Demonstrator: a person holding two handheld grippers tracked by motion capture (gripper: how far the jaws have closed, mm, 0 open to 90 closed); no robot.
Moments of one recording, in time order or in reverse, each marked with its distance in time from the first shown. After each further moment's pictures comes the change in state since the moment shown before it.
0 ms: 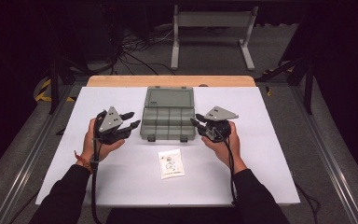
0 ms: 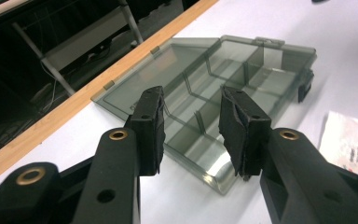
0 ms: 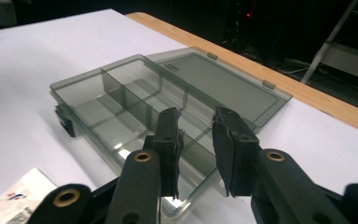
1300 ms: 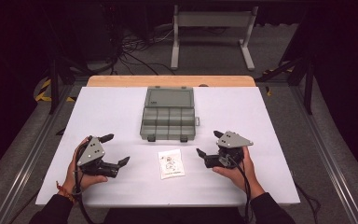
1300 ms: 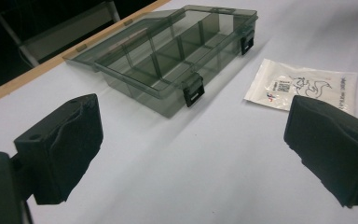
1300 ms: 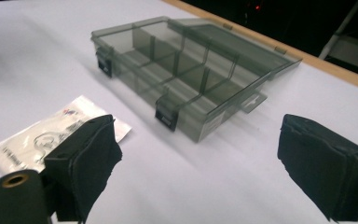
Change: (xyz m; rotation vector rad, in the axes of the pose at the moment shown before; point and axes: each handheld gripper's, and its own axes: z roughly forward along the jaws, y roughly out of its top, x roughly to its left) left arm -0.035 -0.063 -0.051 -0.034 -0.062 -0.065; right arm 0.022 -0.052 -0.052 0.022 0.026 -0.025
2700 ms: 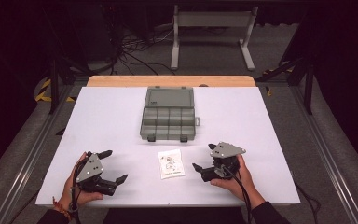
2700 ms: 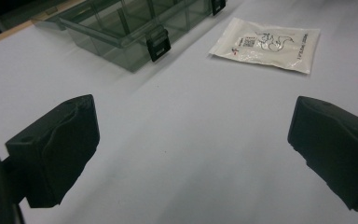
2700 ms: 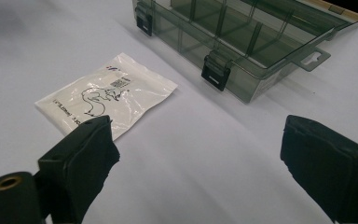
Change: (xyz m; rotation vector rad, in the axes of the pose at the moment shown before) left arm -0.027 -0.029 -0.015 0.058 -0.038 -0.013; right arm 0.023 -0.016 0.003 0.104 0.099 0.000
